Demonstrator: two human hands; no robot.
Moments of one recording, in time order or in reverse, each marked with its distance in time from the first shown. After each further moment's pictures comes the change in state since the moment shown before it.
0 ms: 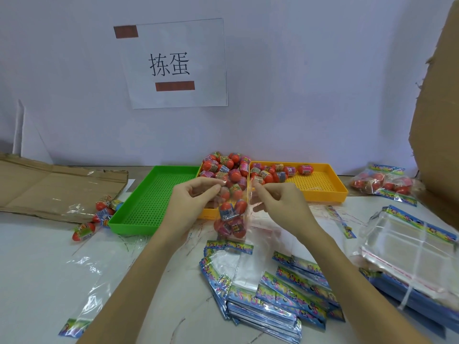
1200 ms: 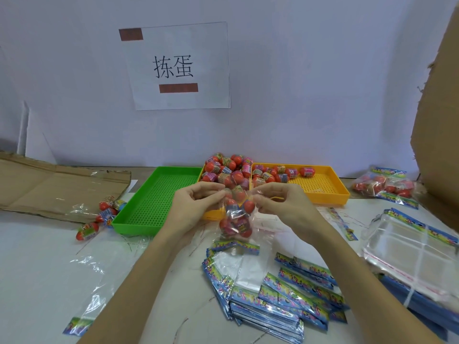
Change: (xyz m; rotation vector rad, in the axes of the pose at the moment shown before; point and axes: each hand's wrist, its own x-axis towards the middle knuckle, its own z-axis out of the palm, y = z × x) left_hand 0.002 -0.007 -0.001 -0.179 0.012 -0.121; right_hand 0.005 0.012 -0.009 0.262 -0.119 0.007
